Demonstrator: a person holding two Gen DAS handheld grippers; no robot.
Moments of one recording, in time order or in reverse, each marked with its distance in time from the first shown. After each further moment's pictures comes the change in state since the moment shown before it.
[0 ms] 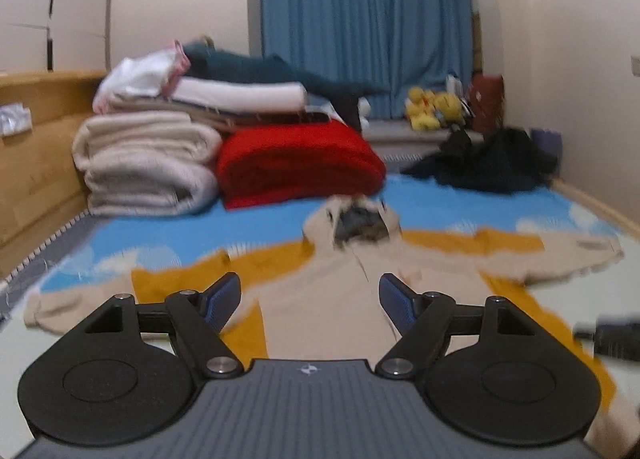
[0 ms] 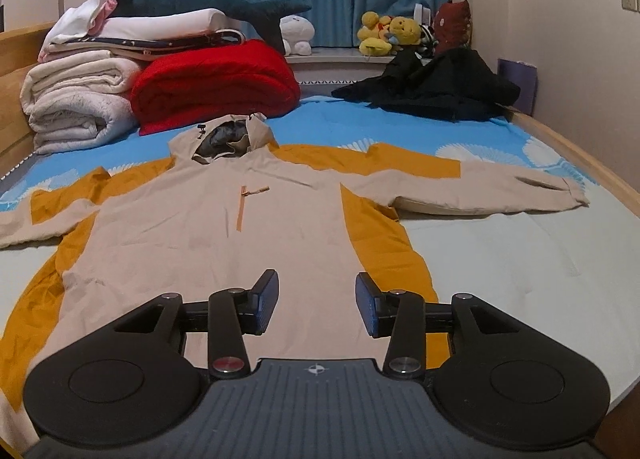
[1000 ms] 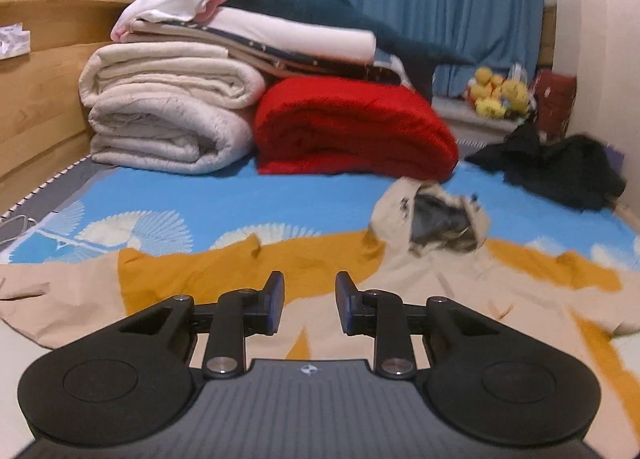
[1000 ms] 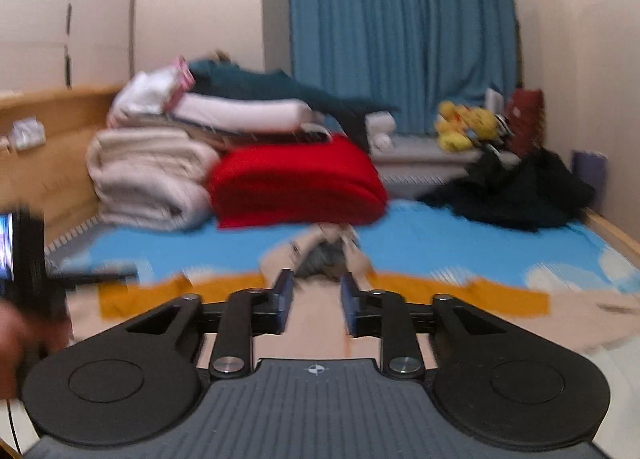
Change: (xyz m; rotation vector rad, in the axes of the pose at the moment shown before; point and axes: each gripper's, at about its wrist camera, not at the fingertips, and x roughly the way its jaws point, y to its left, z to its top) left arm 0.223 0.097 0.002 -0.131 0.149 0.063; right arm 0.005 0.105 0.140 -0.076 -0.258 0.201
